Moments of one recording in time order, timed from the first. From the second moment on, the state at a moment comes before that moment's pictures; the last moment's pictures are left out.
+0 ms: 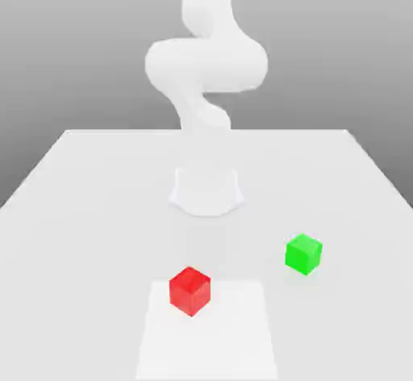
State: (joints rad) arm 0.03 -0.73 -0.04 -2.36 -0.01 2.35 0.71
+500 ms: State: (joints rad) arm 0.19 -0.20 -0.27 -2.77 -0.03 2.72 0.02
